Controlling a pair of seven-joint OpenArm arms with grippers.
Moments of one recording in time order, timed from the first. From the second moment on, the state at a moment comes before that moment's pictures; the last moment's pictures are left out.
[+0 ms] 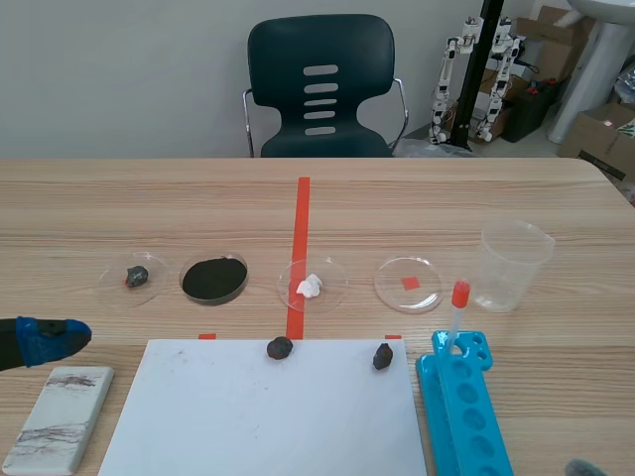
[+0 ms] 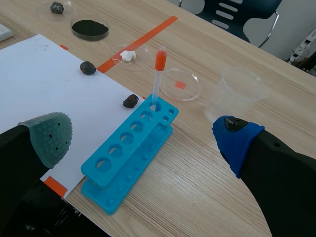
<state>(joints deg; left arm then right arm) 68.6 -29.9 -7.7 124.1 5.5 -24.2 -33.7 -74.1 19.2 22.8 117.3 -5.0 24.7 38.4</state>
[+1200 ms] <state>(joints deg) 68.6 -29.9 -7.7 124.1 5.5 -24.2 -33.7 -58.0 25.3 17.6 104.7 -5.2 29.5 41.2</state>
